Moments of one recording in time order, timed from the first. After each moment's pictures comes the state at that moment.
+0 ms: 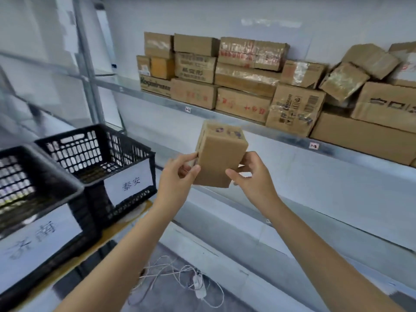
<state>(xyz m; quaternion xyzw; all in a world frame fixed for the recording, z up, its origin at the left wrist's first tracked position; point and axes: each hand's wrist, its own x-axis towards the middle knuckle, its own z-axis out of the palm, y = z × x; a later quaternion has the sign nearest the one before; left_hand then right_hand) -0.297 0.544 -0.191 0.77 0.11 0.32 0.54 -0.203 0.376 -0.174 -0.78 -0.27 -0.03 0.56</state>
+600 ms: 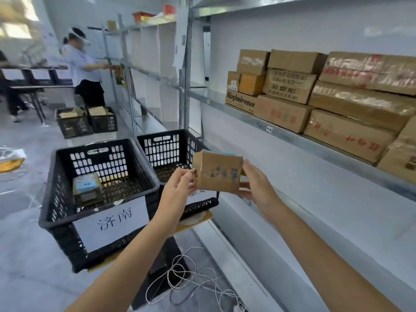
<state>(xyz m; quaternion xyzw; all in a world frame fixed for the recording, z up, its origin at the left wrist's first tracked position) -0.344 0.644 -0.203 0.61 0.30 0.40 0.62 -0.186 0.538 -0.171 -0.66 -0.33 0.30 0.61</state>
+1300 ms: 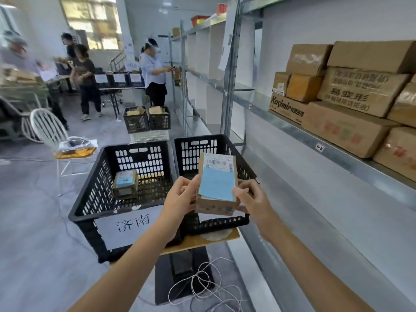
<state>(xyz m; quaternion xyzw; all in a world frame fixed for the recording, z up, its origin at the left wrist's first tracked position) -0.302 0.699 -0.213 0.55 0.41 0.42 0.60 -0.121 0.631 -0.221 -0.57 -0.43 0.39 0.58</state>
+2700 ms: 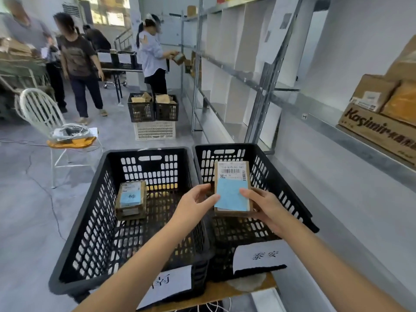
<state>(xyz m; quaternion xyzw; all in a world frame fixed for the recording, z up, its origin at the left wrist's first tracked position) -0.327 0.943 -0.271 0.65 0.43 0.33 0.53 -0.112 0.890 -0.264 -0.59 -0.34 0.53 0.51</state>
